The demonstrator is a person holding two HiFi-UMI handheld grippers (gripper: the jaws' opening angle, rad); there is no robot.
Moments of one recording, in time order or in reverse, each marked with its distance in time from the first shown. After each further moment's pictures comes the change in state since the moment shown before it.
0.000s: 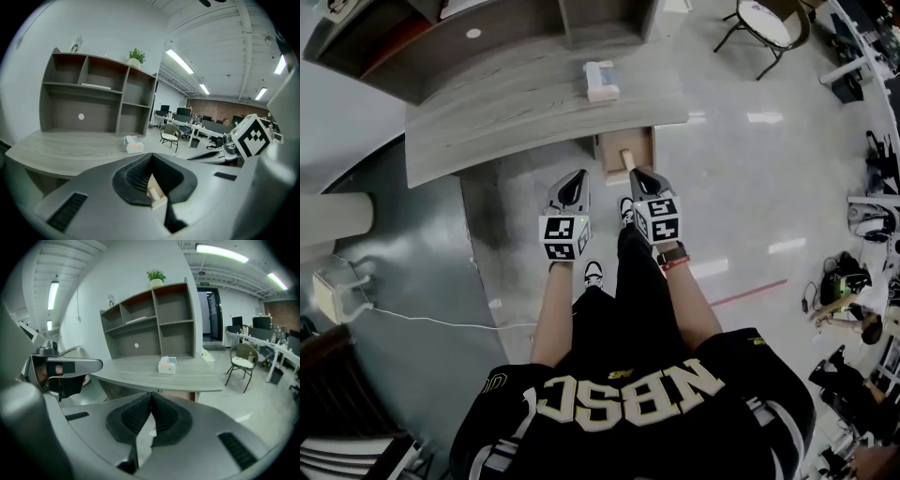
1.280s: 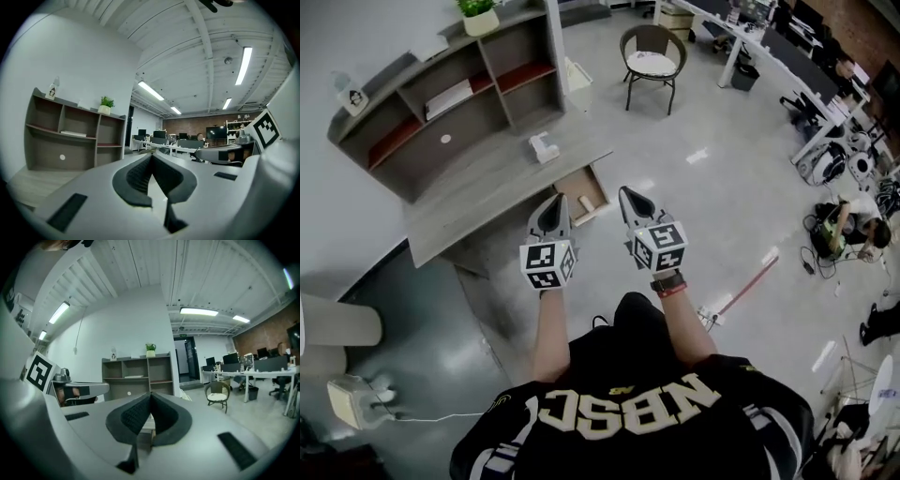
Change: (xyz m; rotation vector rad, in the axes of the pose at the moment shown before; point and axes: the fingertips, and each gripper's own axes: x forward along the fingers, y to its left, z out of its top) left arm -0.161 -0.120 0.134 0.137 -0.284 -0.270; right arm -0.278 0.069 0.095 0.034 -0.510 -0.247
